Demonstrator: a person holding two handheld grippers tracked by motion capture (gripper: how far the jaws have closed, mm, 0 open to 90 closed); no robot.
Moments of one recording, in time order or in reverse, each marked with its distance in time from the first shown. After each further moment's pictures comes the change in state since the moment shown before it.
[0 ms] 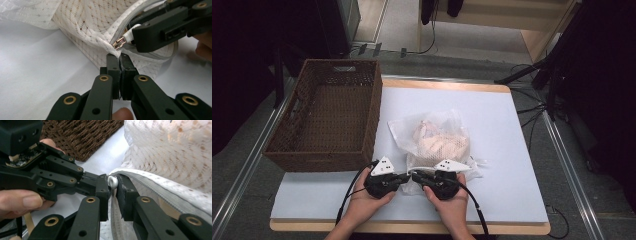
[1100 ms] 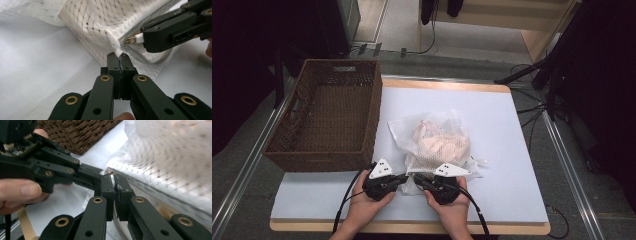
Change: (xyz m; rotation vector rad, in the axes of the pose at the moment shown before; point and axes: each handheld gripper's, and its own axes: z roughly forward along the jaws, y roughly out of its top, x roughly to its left) left arm -0.001 -0.006 -0.005 -0.035 0.034 -0.045; right arm 0.009 -0.006 -0.007 0.018 -0.064 -0.066
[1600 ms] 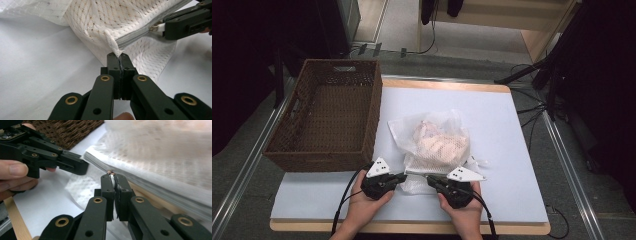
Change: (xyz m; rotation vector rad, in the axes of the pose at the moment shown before) left arm 0.003 -0.001 -0.001 -0.008 0.004 -0.032; right arm -0.018 -0.012 -0.029 -0.016 -0.054 -0.018
